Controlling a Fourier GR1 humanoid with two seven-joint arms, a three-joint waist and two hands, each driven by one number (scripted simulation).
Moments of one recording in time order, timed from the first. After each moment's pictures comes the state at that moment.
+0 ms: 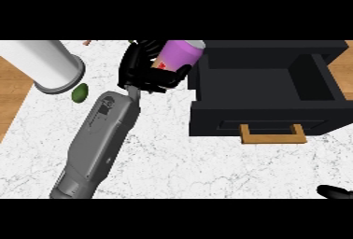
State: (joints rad) left arm -0.82 0.01 -0.03 -0.98 0.18 0.20 -0.01; right arm 0.08 -0.08 -0.32 -2.24 -0.07 0.09 0.29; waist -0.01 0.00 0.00
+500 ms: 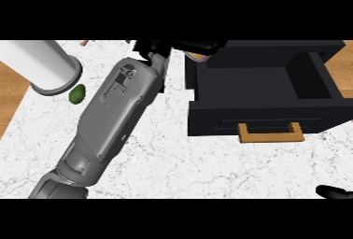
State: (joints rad) left arm -1.11 0.00 -0.09 -0.92 0.18 0.34 0.17; right arm 0.08 -0.08 -0.31 -2.25 -0.07 0.09 0.30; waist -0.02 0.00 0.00
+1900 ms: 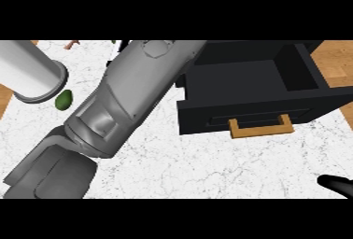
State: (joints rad) left arm -1.60 0.00 -0.26 -0.37 0.40 0.55 0.14; right arm -0.04 -0.14 -0.30 -2.24 -0.08 0.07 0.39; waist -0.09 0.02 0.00
